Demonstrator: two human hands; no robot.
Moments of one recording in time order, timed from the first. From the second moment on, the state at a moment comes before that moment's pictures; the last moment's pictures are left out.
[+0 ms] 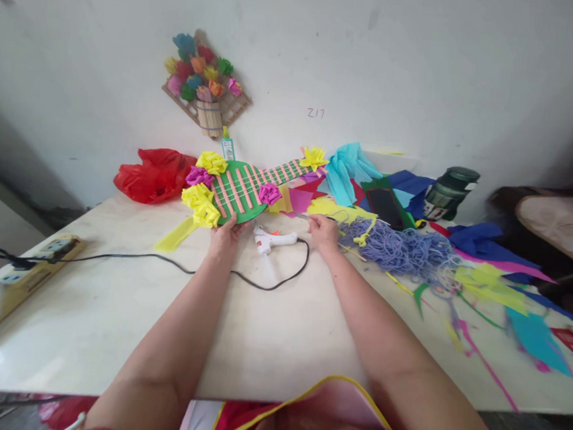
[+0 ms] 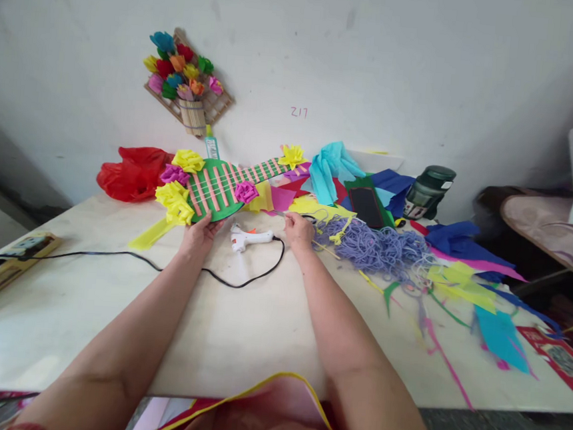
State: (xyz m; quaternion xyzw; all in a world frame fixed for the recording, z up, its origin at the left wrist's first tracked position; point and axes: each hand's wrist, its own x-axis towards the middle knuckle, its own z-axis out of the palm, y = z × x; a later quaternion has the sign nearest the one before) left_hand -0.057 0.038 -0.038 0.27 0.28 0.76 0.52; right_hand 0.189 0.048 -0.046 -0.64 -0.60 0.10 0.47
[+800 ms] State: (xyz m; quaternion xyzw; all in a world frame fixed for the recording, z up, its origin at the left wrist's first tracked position) left_hand -0.056 0.037 -0.035 0.26 0.28 0.75 0.54; right_hand 0.197 0.058 -0.055 -0.55 -0.61 0.14 0.55
